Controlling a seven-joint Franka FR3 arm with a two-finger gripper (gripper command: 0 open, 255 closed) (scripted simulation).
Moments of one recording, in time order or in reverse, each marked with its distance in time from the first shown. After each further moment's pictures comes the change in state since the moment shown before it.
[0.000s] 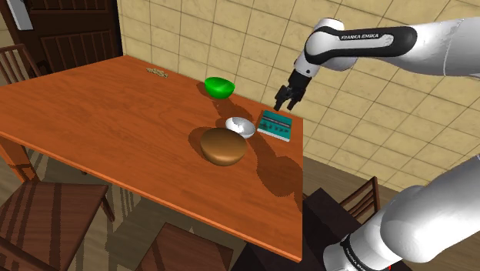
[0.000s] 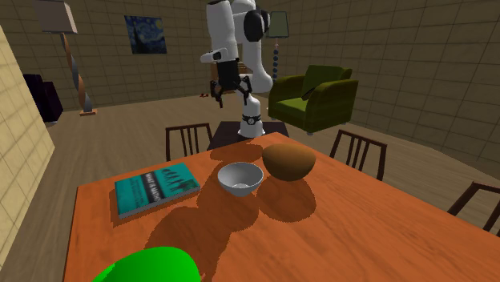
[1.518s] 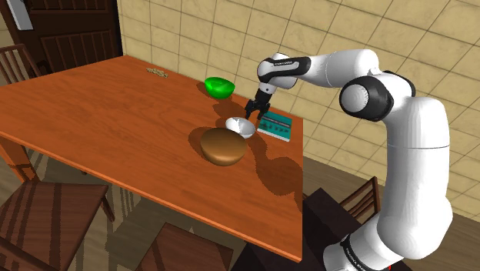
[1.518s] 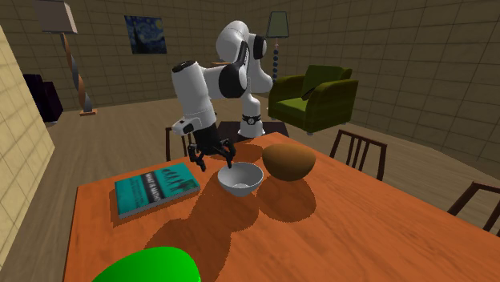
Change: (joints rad) arm -0.081 0.763 0.002 0.629 0.178 0.028 -0.100
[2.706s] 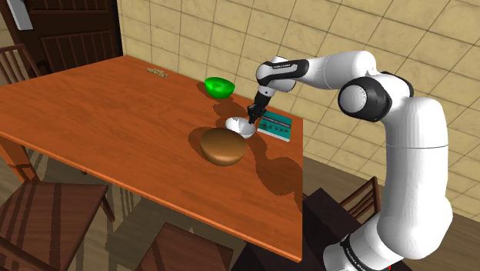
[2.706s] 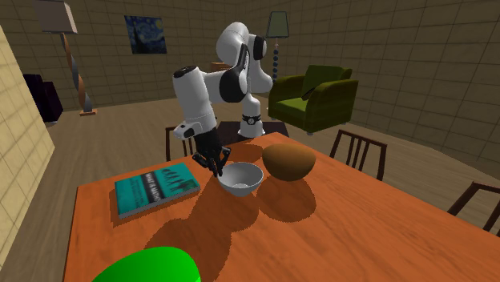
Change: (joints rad) arm 0.000 0.011 0.002 -0.018 0.004 0.029 -0.007
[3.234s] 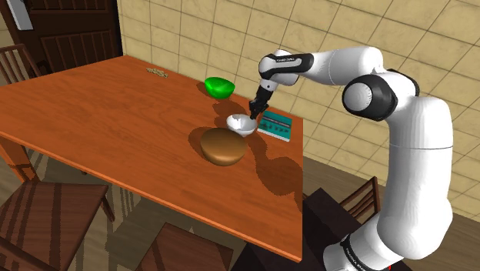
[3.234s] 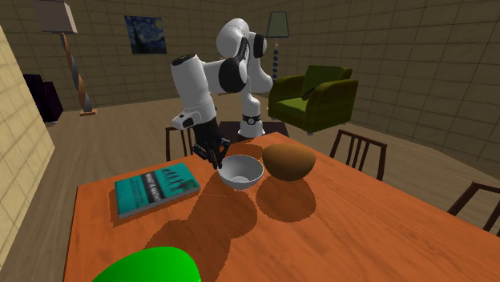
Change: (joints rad) arm 0.002 -0.036 -0.005 0.021 -0.010 -0.056 0.014
